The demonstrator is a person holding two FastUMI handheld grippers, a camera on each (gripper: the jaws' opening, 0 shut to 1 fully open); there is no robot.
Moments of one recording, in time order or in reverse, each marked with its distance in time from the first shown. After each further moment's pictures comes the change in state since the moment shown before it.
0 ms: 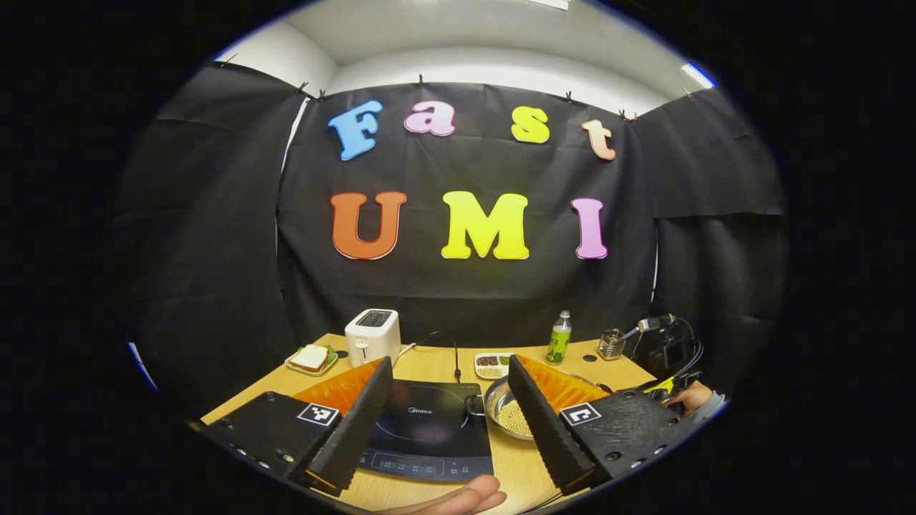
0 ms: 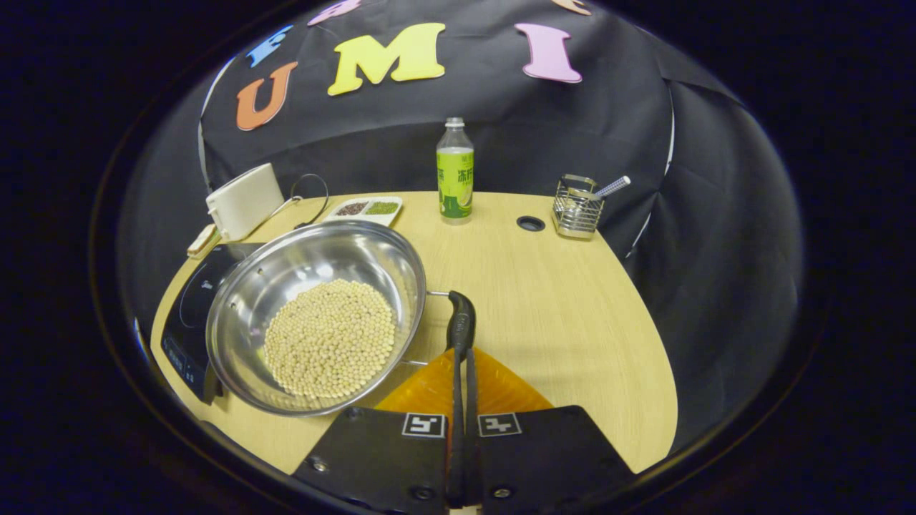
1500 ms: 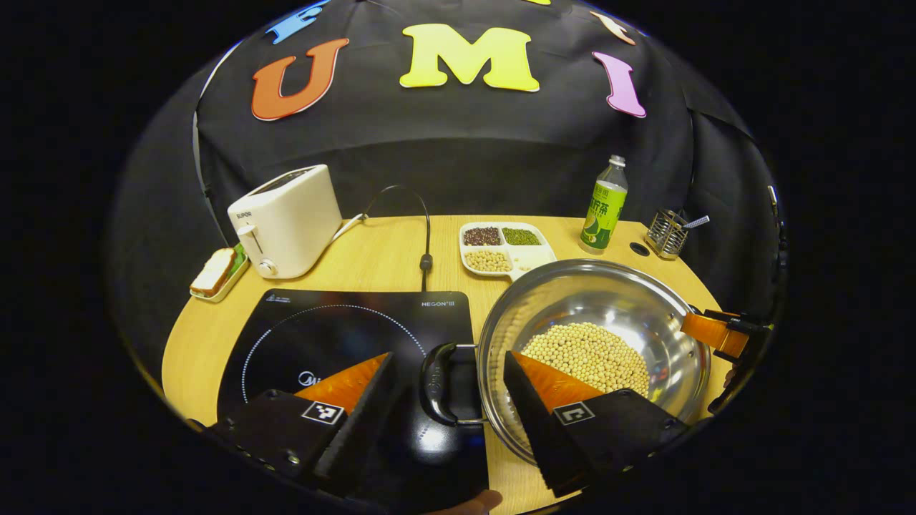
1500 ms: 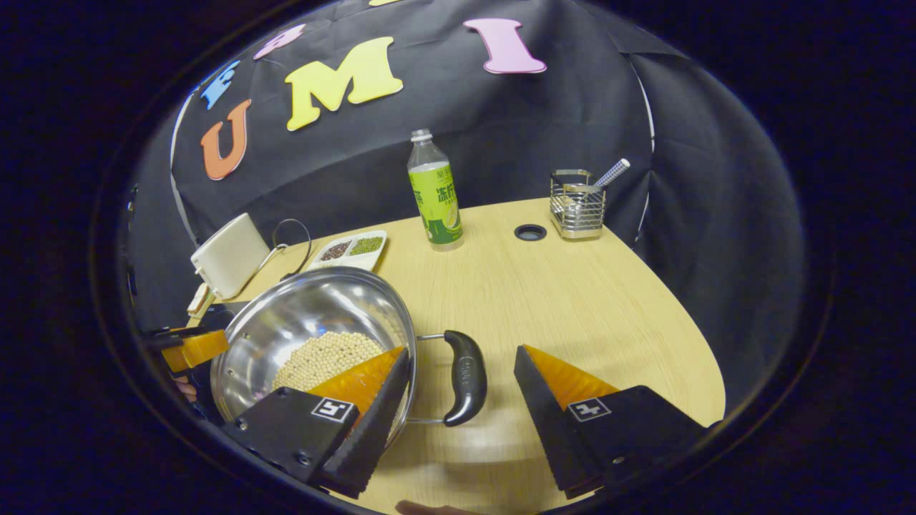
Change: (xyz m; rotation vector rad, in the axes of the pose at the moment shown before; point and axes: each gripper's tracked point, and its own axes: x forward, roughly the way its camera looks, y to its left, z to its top) left arm 0.216 -0.051 -0.224 0.010 0.560 -0.076; right arm 0.047 0.010 0.027 0.177 -0.064 0.025
